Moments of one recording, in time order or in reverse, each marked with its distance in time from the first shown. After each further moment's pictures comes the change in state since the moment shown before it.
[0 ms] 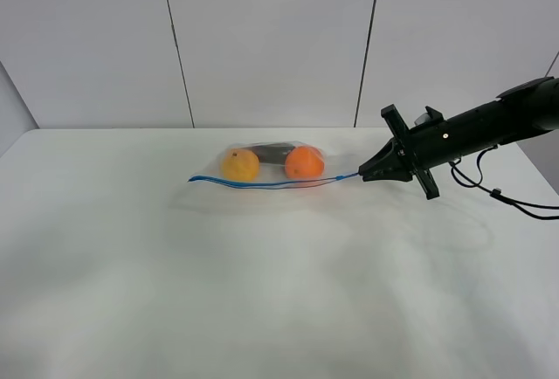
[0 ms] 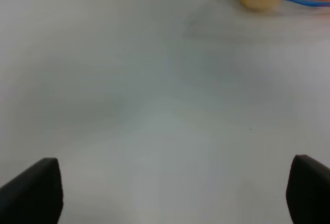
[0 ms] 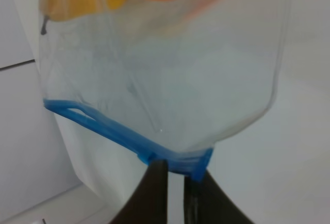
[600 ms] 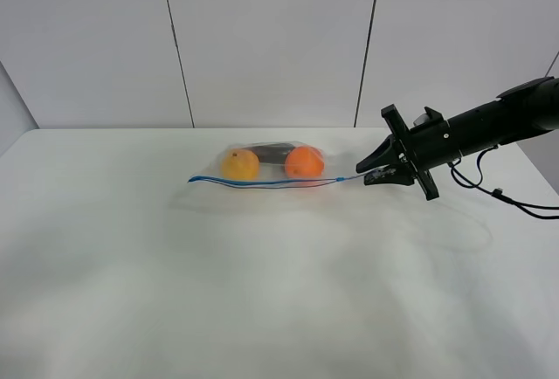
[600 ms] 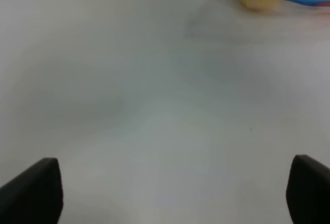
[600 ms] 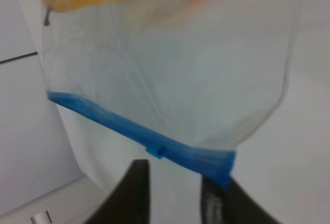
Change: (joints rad) left arm 0.000 0.000 0.000 0.000 0.000 0.000; right arm 0.000 0.000 0.000 0.000 0.022 0.000
